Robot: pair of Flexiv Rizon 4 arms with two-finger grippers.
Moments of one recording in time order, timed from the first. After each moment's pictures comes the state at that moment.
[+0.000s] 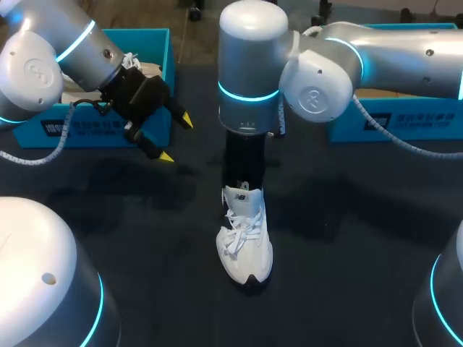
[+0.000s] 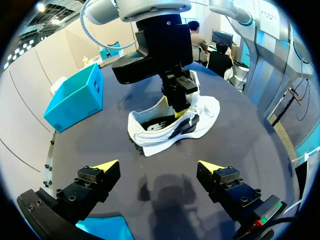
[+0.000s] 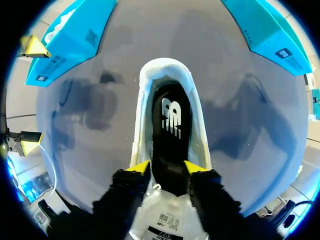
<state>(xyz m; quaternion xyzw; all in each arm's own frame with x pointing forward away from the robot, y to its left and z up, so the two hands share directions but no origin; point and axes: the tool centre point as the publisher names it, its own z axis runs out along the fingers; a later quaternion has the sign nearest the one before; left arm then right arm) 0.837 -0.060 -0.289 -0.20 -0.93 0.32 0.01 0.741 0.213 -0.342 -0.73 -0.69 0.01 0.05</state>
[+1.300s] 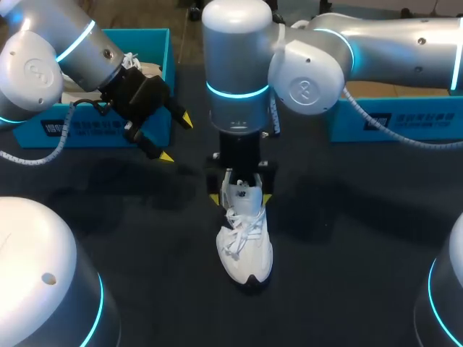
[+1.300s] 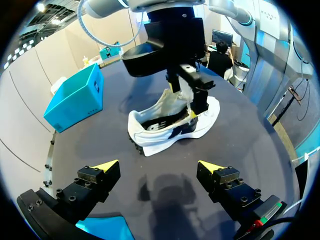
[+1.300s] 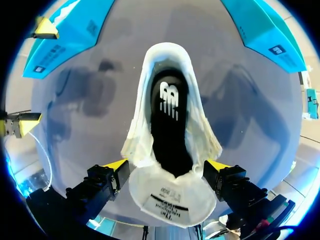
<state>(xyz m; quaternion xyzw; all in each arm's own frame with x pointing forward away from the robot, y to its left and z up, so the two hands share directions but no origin) 0.837 -0.060 -0.289 -0.20 -0.93 0.32 0.01 0.713 0.215 -0.325 -0.72 -0.69 0.06 0.05</state>
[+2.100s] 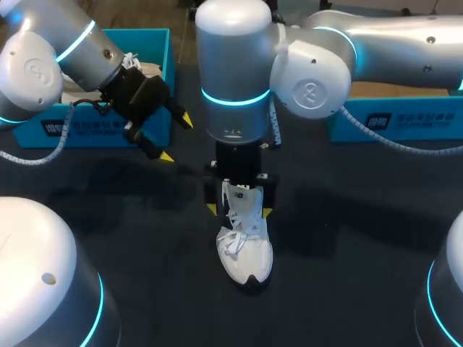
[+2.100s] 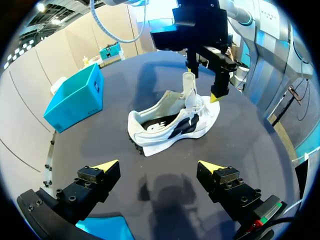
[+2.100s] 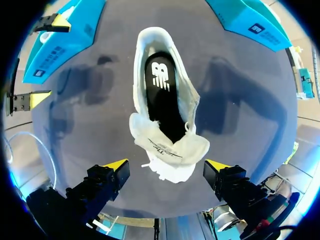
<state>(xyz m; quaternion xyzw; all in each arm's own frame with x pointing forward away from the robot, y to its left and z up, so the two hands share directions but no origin) 0.837 -0.060 -0.289 -0.20 -0.93 0.32 0.01 0.668 0.218 -0.299 -0.76 -0.65 0.06 0.04</state>
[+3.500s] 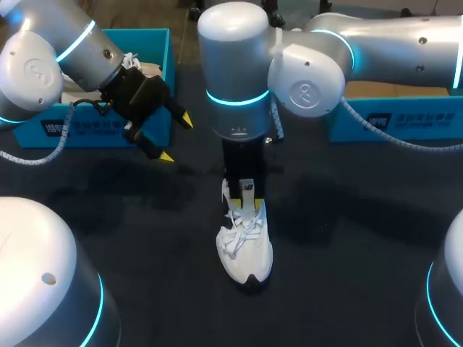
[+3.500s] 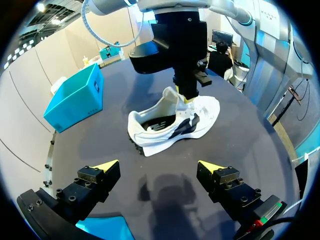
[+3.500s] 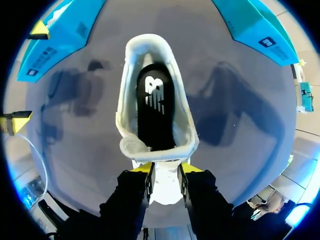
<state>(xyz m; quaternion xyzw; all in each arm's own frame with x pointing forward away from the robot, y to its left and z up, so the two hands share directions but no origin) 0.837 -0.060 -0.289 -0.20 -0.93 0.32 0.01 0.707 0.198 -0.328 -0.74 -0.67 0.07 0.02</state>
